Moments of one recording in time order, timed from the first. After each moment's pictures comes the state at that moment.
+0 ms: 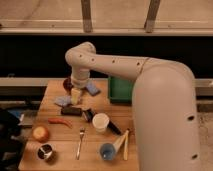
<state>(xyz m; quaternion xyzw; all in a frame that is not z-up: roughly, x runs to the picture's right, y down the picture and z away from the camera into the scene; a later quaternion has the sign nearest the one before) -0.143 0.021 0.781 -0.34 -0.04 0.17 0.92</state>
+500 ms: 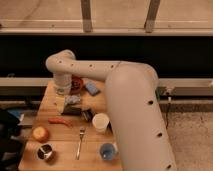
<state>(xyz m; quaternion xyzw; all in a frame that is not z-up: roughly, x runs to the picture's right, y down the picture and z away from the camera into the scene) -0.228 0.068 0.792 -0.40 -0.08 0.04 0.91</state>
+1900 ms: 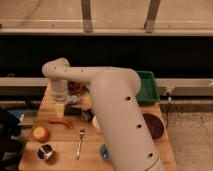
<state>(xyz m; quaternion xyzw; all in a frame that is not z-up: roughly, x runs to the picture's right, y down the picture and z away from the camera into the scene) -0.228 0.107 0.823 -0.46 -0.06 0.00 0.89</state>
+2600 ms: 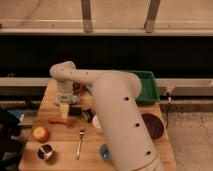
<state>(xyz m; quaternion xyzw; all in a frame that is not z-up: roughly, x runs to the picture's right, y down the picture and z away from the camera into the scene) -0.213 0.125 0.846 -0.48 -0.06 0.01 0.87</state>
